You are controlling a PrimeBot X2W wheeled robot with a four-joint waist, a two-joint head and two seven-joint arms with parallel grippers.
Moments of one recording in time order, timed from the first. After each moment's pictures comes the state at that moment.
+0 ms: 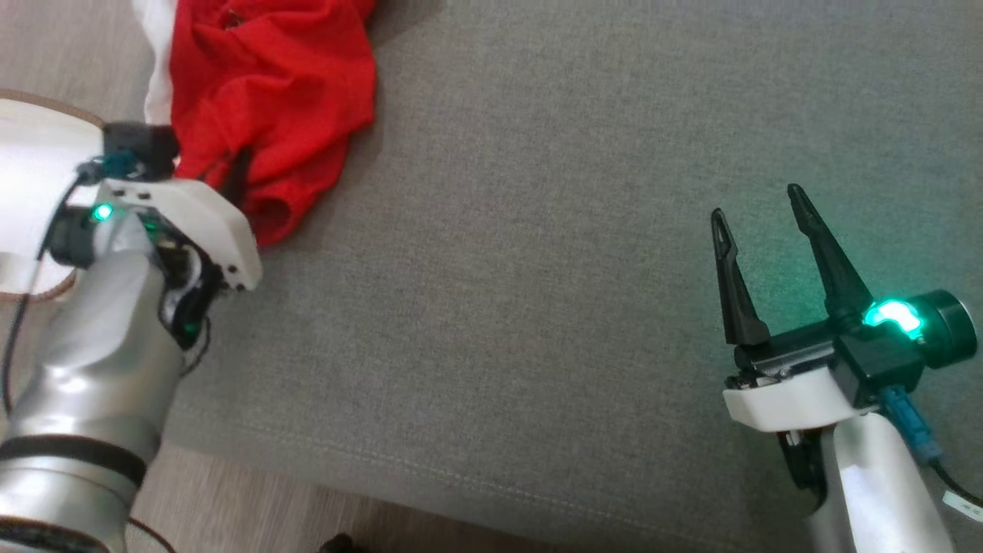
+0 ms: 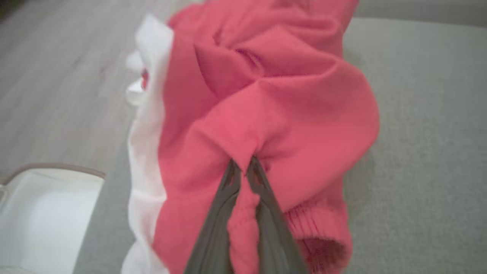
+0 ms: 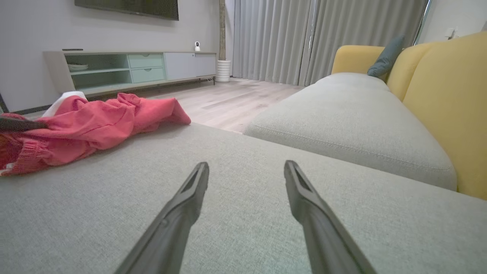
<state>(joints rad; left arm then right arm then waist) -0.80 0.30 -0.52 0.91 -0.53 -0.13 -0.07 -0.14 -0.05 0.09 0.01 -0.15 0.12 -0.25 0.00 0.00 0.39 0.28</state>
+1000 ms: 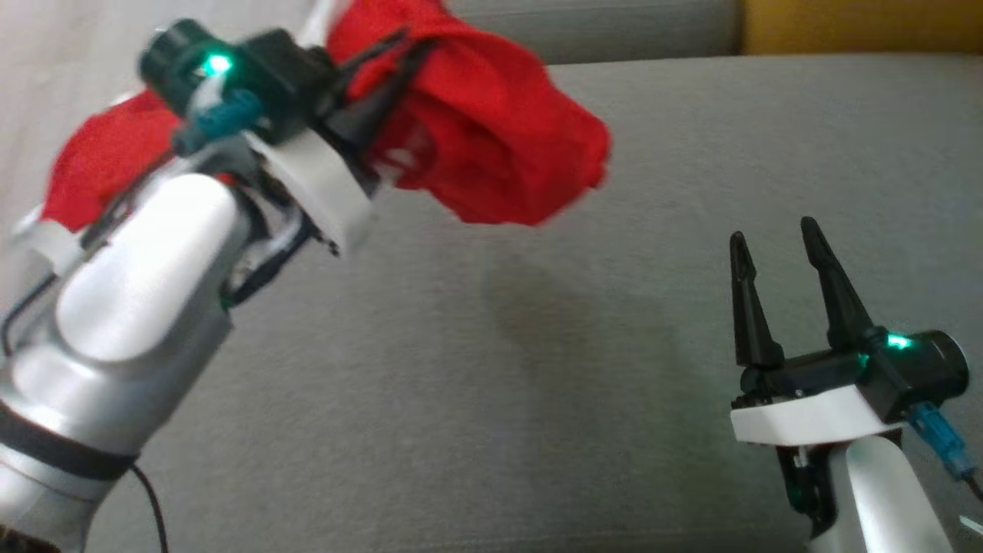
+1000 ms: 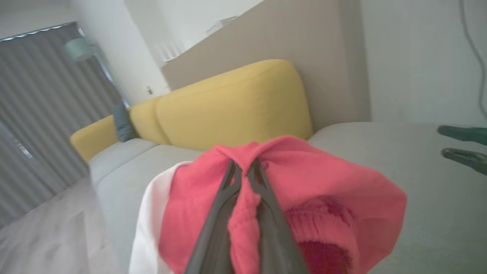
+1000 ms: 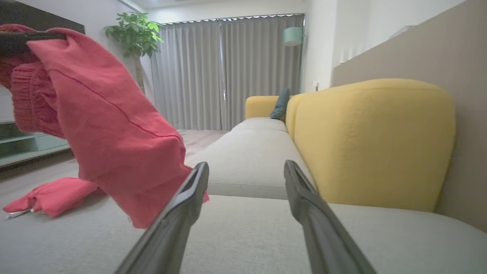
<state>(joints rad) -0.89 0.43 -0.83 0.22 -0.48 -0.13 -0.06 -0.09 -0.05 0.08 0.04 0.05 0.12 -0.25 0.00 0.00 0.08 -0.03</state>
